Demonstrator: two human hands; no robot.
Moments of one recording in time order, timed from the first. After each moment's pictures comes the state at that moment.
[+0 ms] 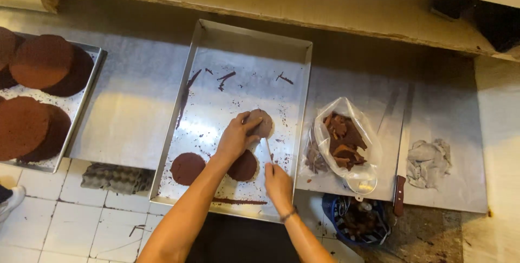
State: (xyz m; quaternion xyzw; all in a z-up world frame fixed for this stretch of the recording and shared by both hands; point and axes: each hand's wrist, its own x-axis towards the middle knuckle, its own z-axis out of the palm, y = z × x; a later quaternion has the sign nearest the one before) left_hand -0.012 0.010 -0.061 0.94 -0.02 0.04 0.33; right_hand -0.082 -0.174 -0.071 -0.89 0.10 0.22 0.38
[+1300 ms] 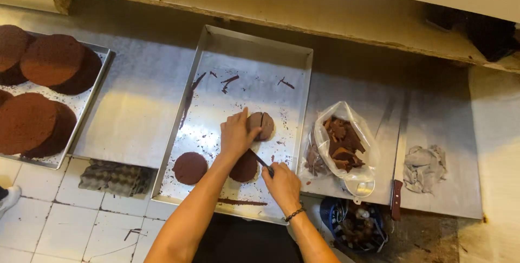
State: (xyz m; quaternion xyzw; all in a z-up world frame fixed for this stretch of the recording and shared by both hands) left_hand -0.001 0.006 -0.042 0.96 0.12 -0.05 0.25; right_hand -0.072 -0.188 -0.038 -0.95 -0.07 0.17 0.24
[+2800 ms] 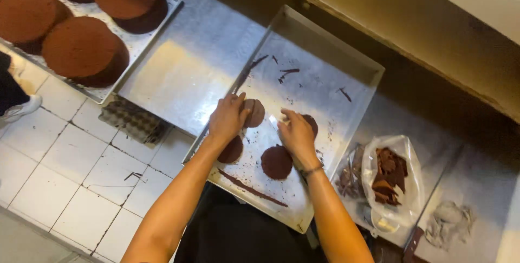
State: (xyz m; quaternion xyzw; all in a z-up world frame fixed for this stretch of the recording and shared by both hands) left_hand -0.066 0.132 -0.024 0.93 0.24 -0.01 0.27; right_hand 0.024 -0.068 0.011 -0.90 -0.26 0.17 0.31
